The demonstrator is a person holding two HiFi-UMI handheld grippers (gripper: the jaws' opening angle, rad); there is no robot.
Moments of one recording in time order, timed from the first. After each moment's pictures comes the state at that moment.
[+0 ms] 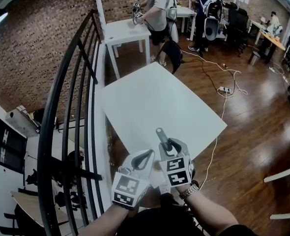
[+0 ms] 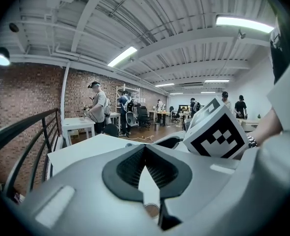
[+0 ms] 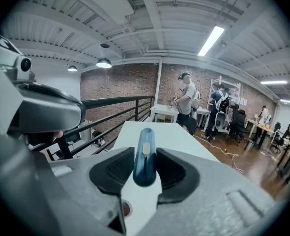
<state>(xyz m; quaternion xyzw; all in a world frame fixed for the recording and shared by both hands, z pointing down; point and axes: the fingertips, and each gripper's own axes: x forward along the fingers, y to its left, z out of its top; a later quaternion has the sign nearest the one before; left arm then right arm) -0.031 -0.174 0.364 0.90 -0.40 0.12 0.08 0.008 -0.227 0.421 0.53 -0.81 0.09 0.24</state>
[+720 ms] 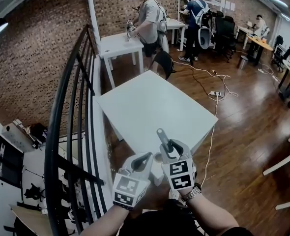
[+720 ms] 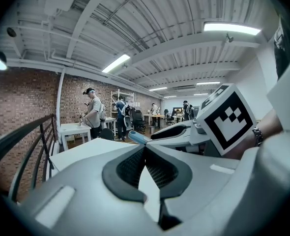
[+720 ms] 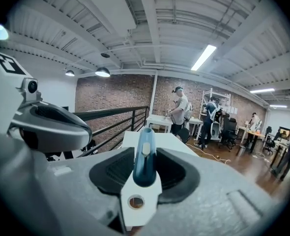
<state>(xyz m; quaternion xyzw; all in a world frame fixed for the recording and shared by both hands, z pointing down) -0.057 -0.088 0.346 0.92 -0.38 0.10 0.05 -0.006 -0.133 0.366 0.57 -0.80 0.05 0.19</state>
